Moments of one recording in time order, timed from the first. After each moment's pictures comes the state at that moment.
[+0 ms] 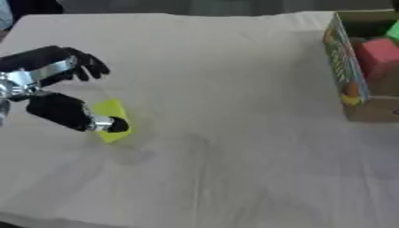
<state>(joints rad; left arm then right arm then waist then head) -0.76 0.97 -0.59 -1.91 -0.34 0.68 -0.56 -0.44 -0.79 -0.04 -1.94 0.04 0.51 -0.11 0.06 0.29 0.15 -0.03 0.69</state>
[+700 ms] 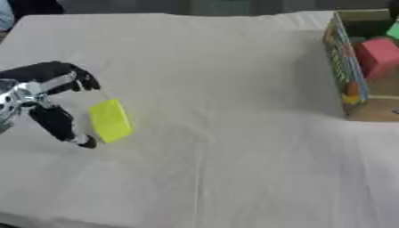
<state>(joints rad) -0.74 0.94 -0.60 -1.76 -0.42 0.61 -0.63 -0.43 -0.78 -0.03 -1.93 0.05 0.51 -0.11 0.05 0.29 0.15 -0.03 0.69</state>
